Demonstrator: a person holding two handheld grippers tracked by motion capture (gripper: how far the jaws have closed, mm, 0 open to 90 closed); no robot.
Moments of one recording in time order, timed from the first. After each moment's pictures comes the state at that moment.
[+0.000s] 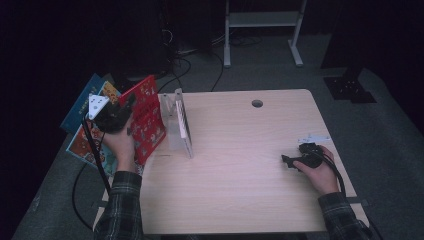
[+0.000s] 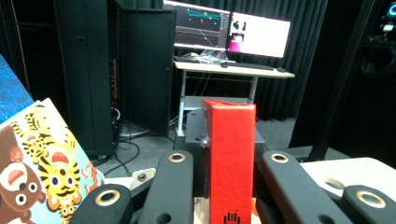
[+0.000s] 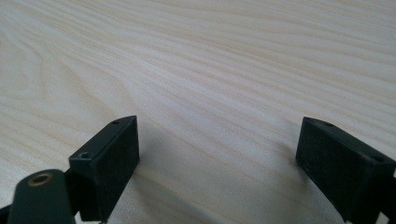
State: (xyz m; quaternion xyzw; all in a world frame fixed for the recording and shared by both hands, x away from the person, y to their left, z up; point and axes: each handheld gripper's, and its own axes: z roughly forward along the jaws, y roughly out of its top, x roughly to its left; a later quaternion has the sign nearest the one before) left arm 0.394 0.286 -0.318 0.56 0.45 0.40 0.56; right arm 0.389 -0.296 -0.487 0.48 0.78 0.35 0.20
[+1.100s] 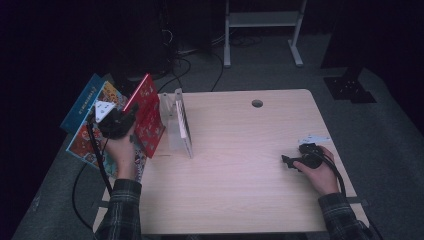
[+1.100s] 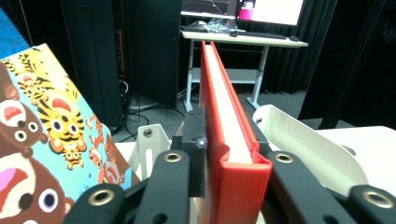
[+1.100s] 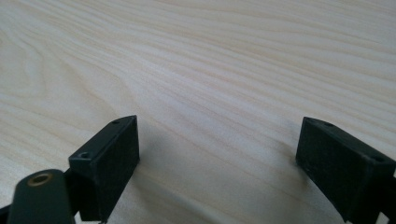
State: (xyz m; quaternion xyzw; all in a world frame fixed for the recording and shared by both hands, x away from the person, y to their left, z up) left arm 0.391 0.285 -0.334 0.59 0.49 0.38 0.52; right arm 0.387 -0.296 -0.487 0.48 0.78 0.34 0.20
